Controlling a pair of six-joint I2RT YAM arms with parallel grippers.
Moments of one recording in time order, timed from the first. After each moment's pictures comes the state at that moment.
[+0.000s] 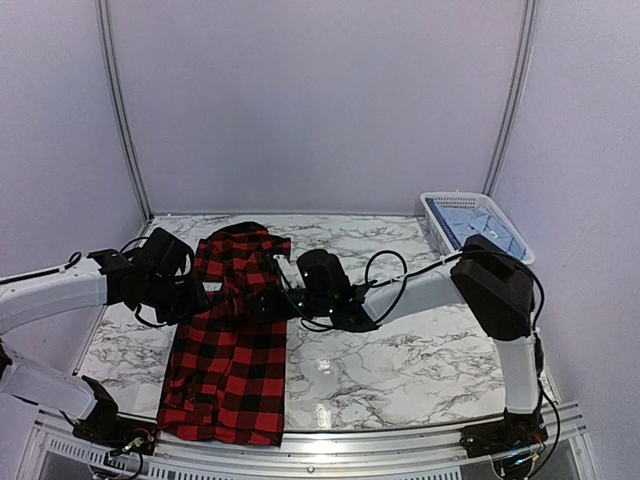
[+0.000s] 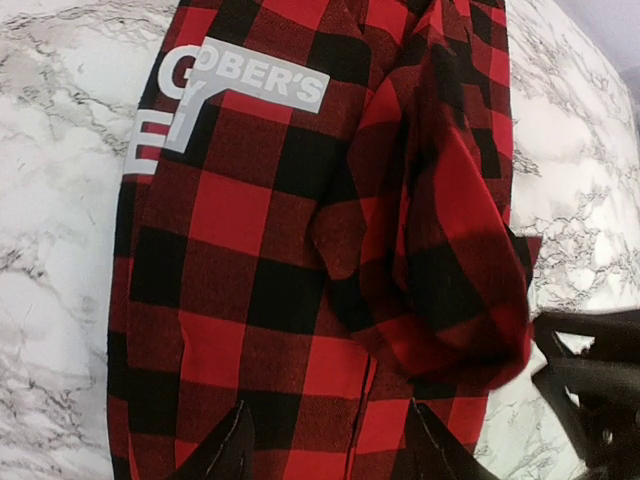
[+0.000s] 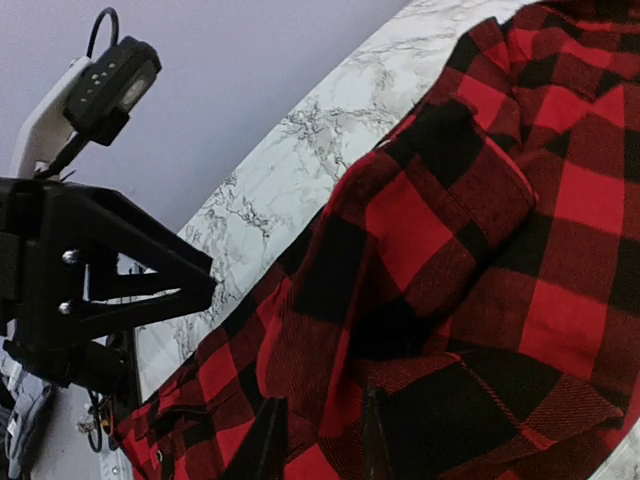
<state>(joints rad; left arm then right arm) -0.62 1.21 0.81 -0.60 -0.10 -0.87 0.99 2.15 1.34 0.48 -0.31 0.59</state>
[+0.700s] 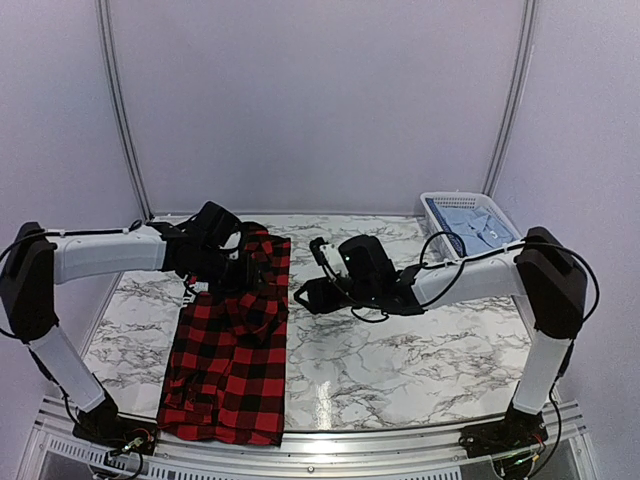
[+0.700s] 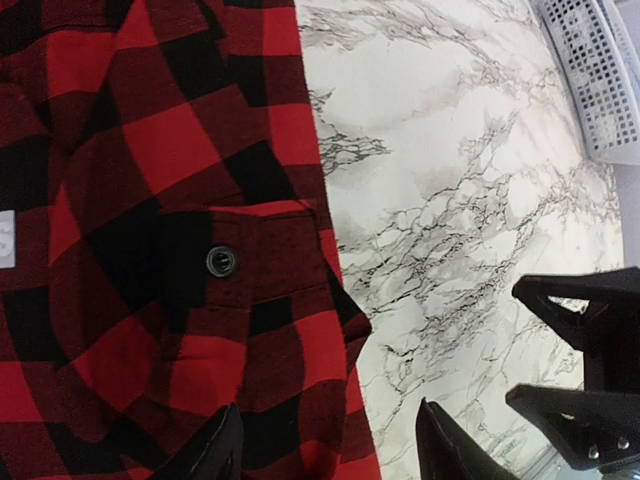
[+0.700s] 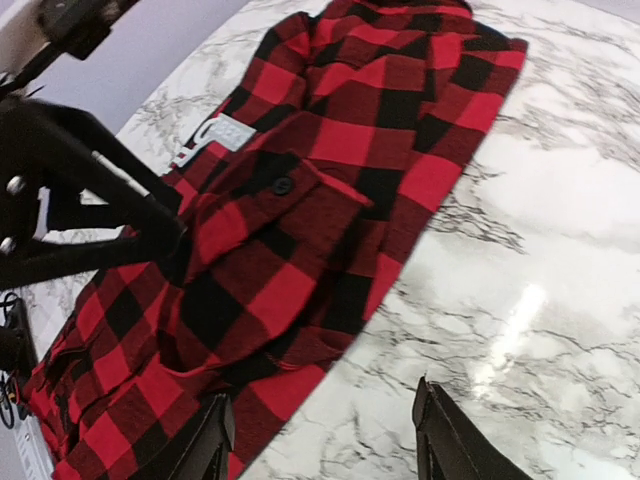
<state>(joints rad) -0.62 1.62 1.11 -0.42 0.18 -0.64 0.90 1.84 1.11 0.18 -0.12 0.42</state>
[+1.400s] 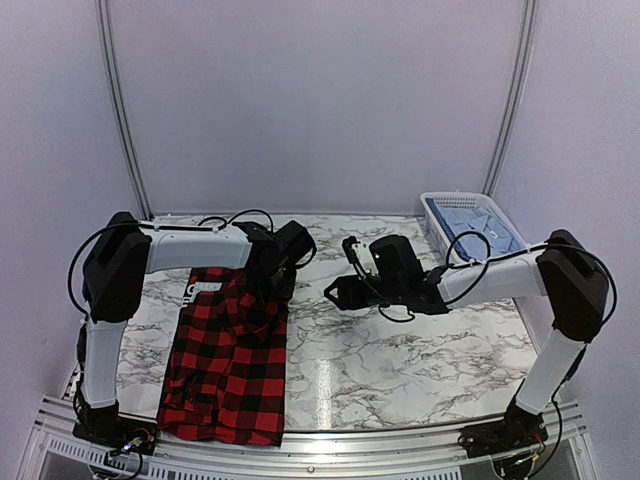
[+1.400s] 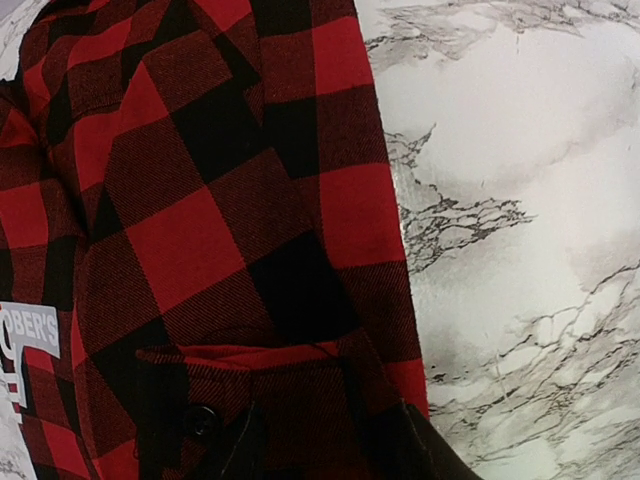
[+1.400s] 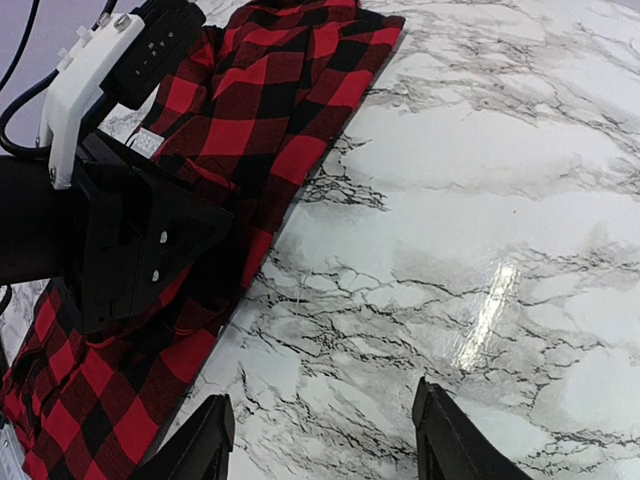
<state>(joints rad) -0.83 2.12 1.64 -0.73 -0.40 -0.61 0.78 1.73 0.95 0.18 -0.11 0.42</state>
